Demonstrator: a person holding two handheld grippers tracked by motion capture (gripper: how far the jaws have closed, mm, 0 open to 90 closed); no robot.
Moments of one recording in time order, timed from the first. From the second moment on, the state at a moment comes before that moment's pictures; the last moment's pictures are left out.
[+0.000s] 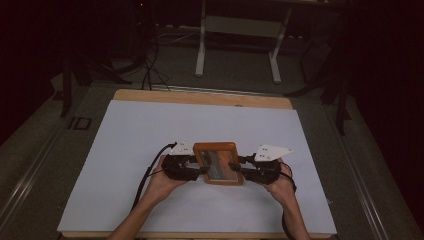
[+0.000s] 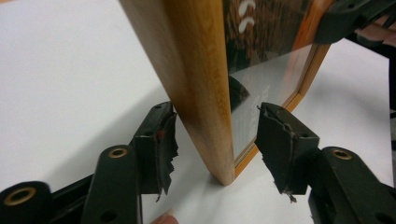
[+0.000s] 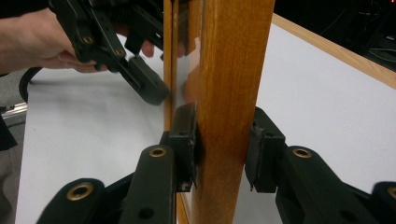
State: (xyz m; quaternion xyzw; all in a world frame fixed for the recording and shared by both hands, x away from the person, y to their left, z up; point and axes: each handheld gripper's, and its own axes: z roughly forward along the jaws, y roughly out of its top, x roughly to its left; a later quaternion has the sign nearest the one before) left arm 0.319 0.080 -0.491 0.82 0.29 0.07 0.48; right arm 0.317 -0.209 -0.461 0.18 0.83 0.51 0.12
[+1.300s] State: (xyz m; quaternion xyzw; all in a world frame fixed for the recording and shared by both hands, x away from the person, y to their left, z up) left arm 0.316 0.084 -0.484 0.82 0.31 0.06 0.48; right arm 0.325 -0.211 -0.462 0.21 0.82 0.52 0.09
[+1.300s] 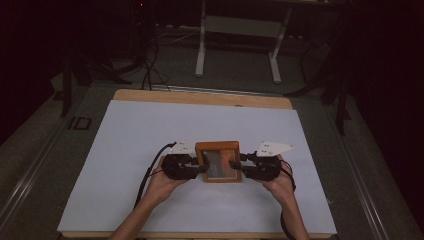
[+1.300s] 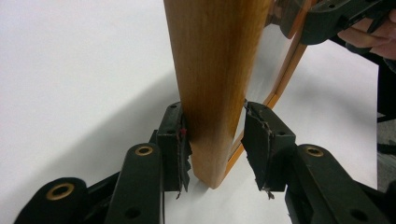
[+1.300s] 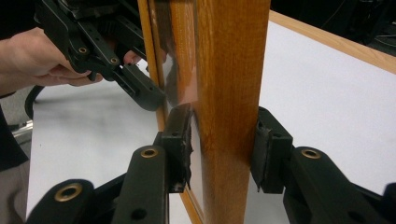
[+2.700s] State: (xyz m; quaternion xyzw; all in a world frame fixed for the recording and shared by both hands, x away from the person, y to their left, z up) left arm 0.313 0.116 -0.463 0.80 0.34 0.08 0.49; right arm 0.336 -0.182 -0.465 0.26 0.79 0.55 0.06
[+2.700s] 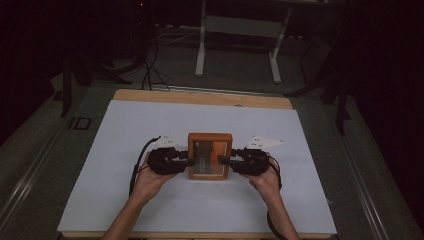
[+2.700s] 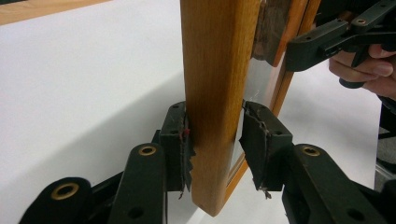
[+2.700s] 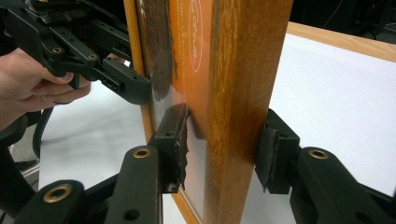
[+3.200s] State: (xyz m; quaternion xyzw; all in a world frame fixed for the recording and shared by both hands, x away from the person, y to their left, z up) left arm 0.315 0.120 -0.466 0.81 0.35 0.07 0.47; right arm 0.339 -0.174 -0.473 0.27 0.79 0.54 0.04
